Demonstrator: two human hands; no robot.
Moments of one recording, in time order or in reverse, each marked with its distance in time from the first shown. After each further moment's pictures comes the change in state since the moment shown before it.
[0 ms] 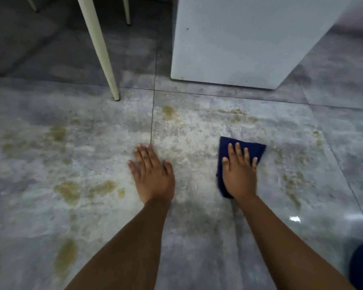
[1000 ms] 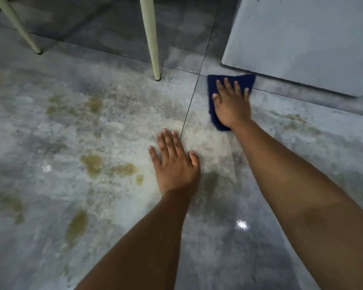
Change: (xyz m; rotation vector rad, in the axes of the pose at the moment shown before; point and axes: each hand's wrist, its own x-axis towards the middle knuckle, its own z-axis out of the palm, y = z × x) left_hand 0.014 0.009 0.011 0.064 0.037 -0.138; right_hand 0.170 -0.146 -0.016 0.003 -0.012 -0.489
